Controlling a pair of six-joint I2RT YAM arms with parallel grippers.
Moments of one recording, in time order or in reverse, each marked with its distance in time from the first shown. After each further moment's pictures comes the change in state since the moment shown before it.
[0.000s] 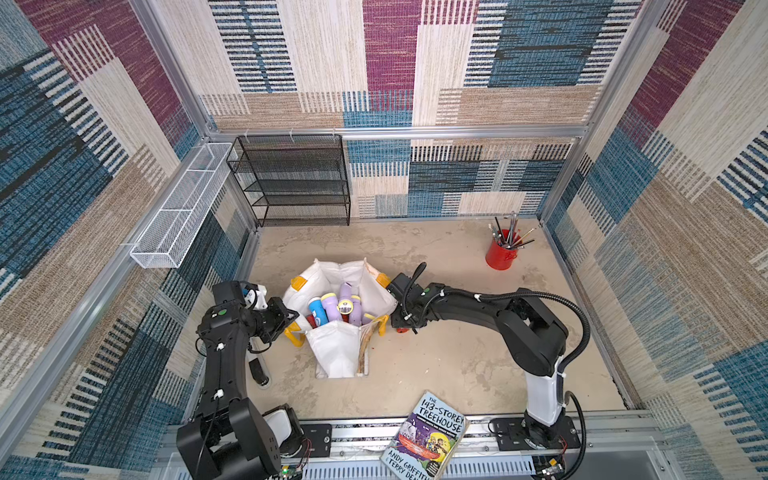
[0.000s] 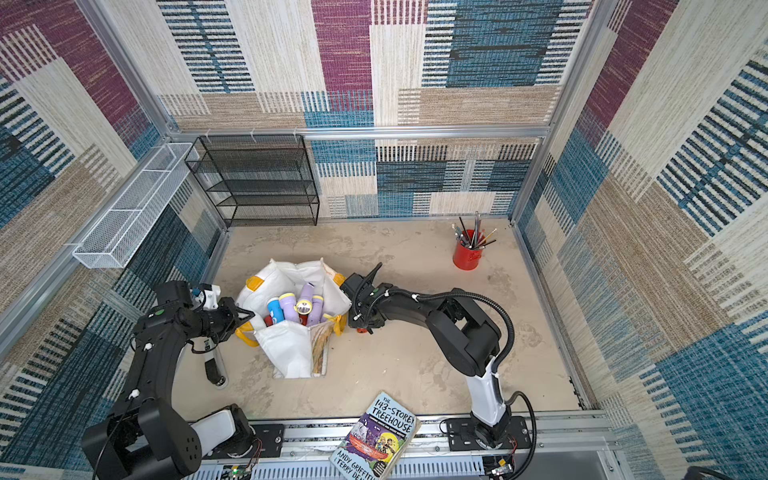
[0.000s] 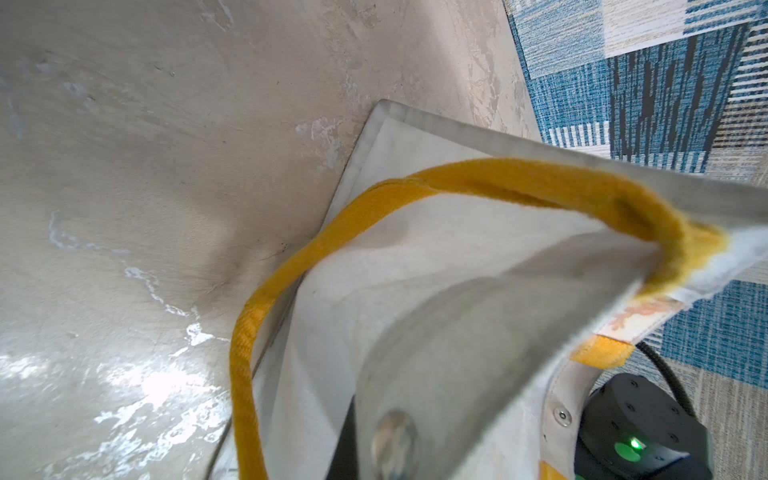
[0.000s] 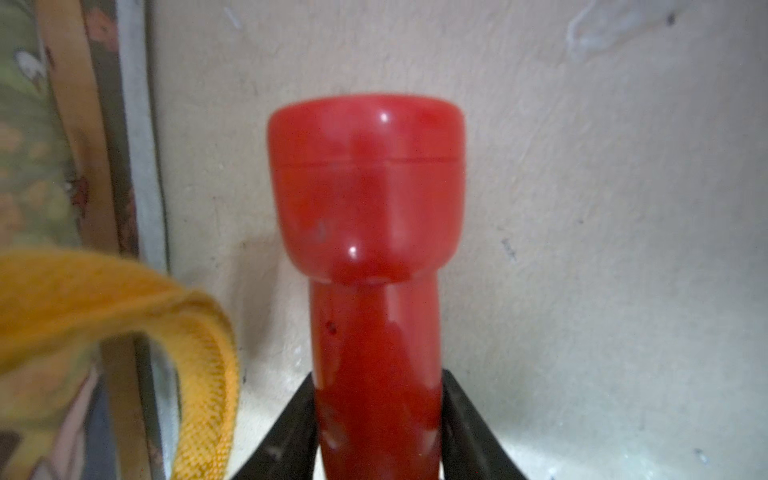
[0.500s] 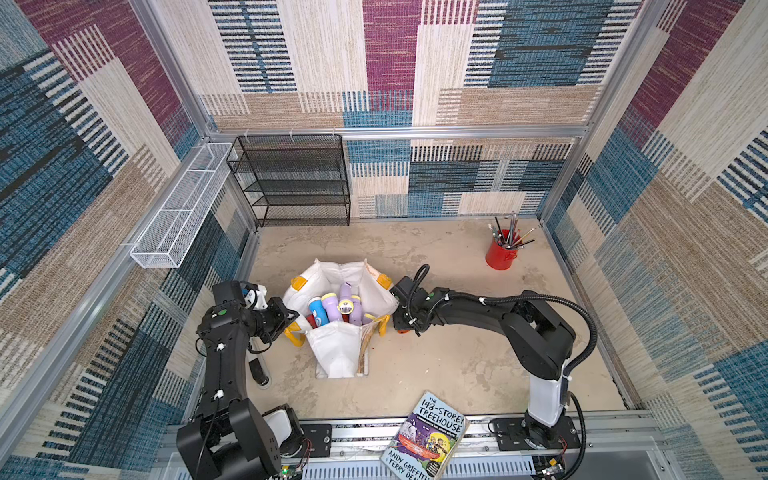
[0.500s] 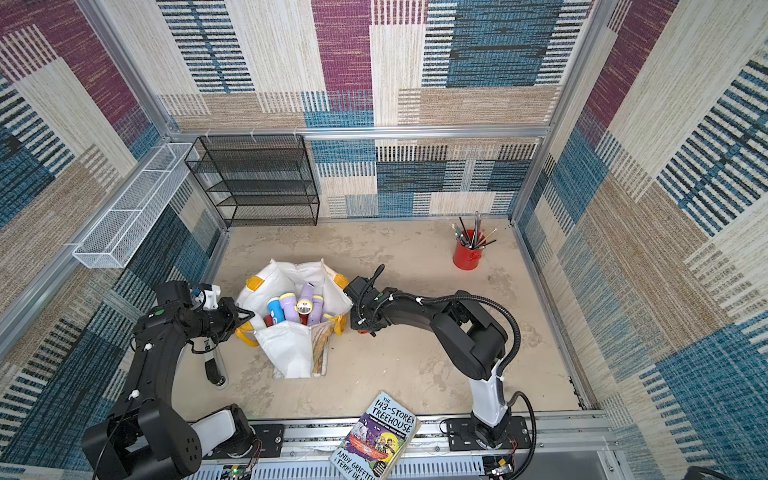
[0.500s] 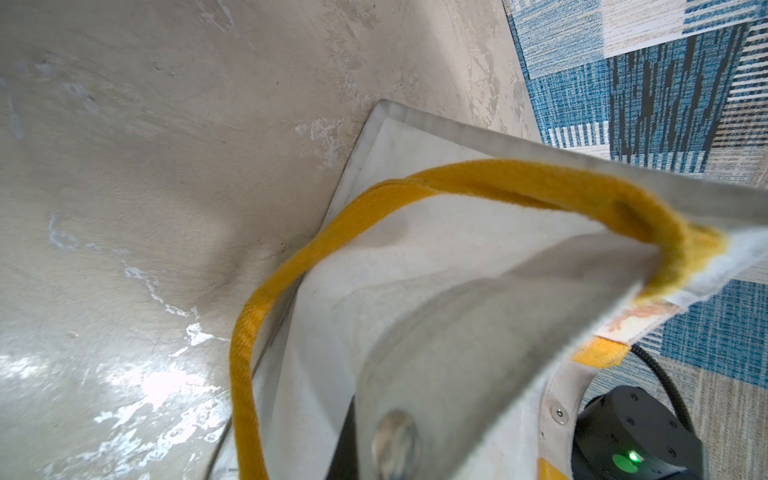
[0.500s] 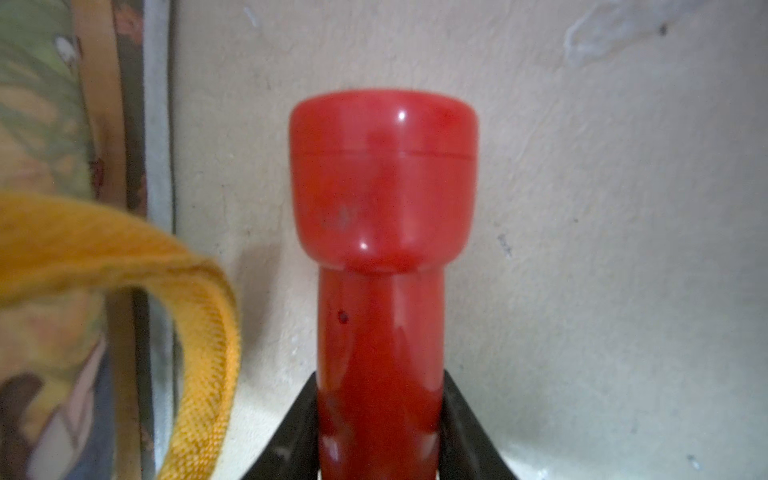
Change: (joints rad) left arm 0.000 -0.002 0.000 0.000 0.000 0.000; right arm 0.000 -0.048 -0.072 0.070 0.006 -0.031
